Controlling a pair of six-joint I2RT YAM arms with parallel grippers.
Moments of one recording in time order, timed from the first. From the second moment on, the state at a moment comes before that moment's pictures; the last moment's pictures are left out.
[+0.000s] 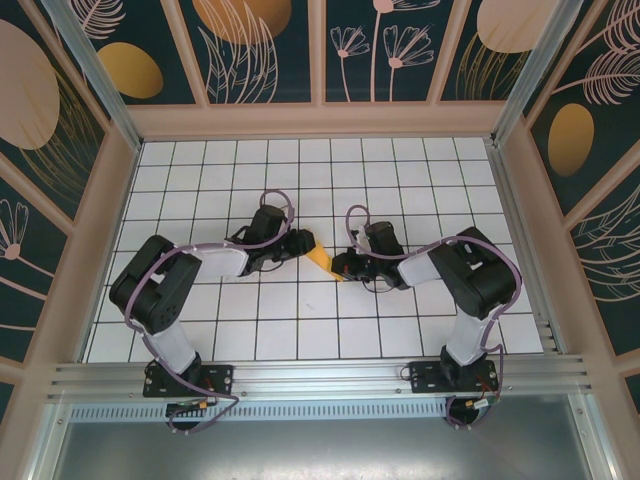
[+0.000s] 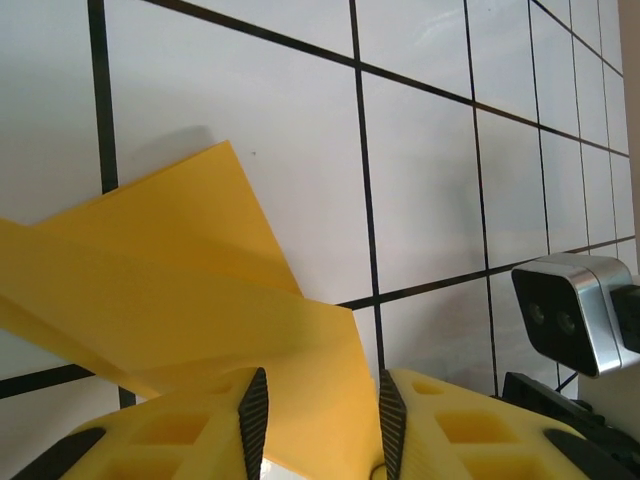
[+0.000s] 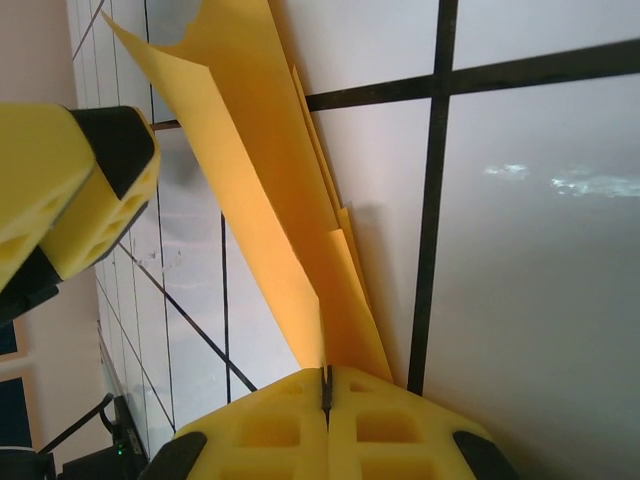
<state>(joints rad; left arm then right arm) -0.57 1.75 0.79 0.23 0.31 -0.82 0.56 1.80 0.61 0.46 -0.61 0.86</state>
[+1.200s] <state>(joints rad) -0.57 1.85 0.87 0.13 0.25 -0.77 0.55 1.81 0.67 0.35 -0.66 0.85</state>
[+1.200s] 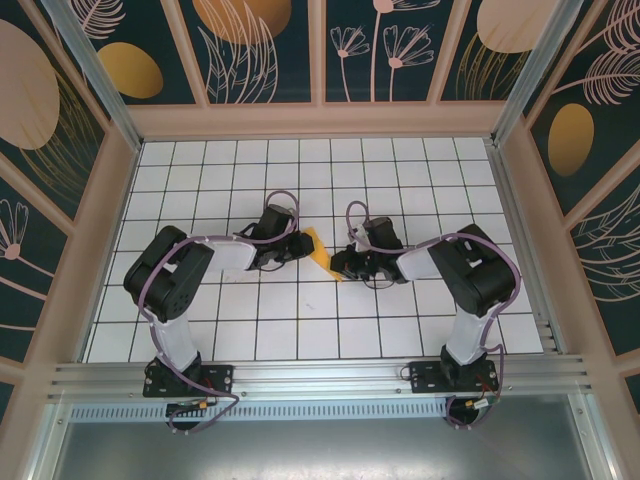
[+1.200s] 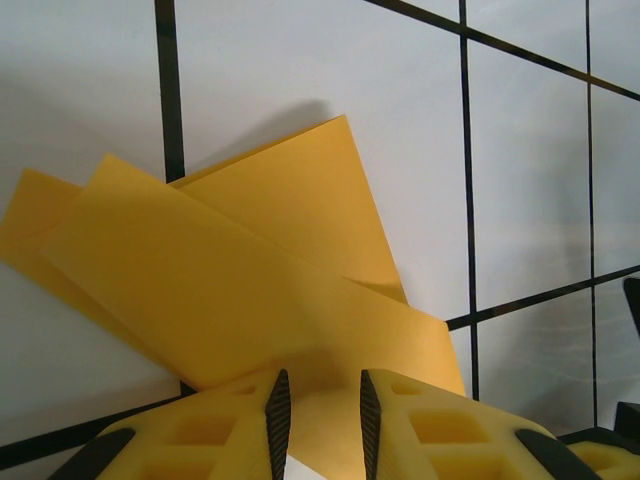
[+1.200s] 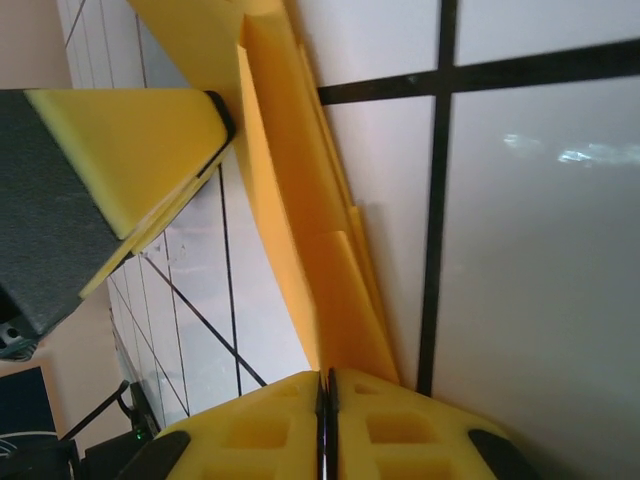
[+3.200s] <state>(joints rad) -0.57 1.87 0.94 0.03 0.23 -0.76 0.54 1.70 0.69 0.04 -0.58 0.39</state>
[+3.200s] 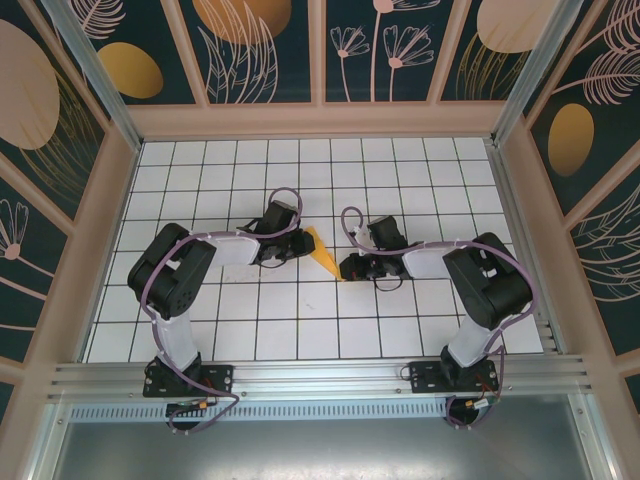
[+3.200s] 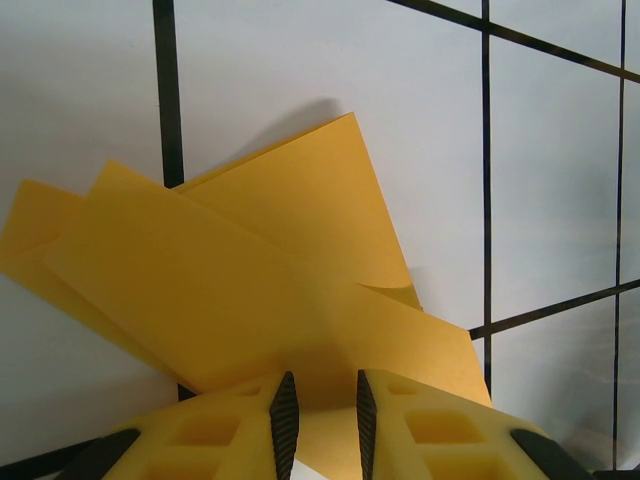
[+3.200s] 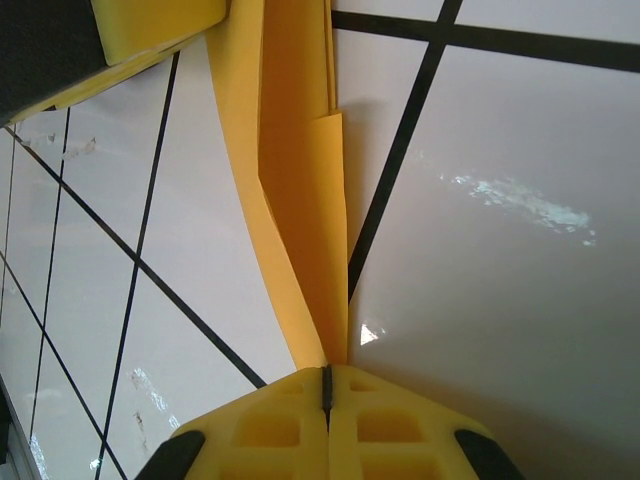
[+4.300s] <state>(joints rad) -0.57 1.88 0.94 0.03 0.23 -0.76 0.62 1.77 0.84 -0.04 -0.55 0.47</state>
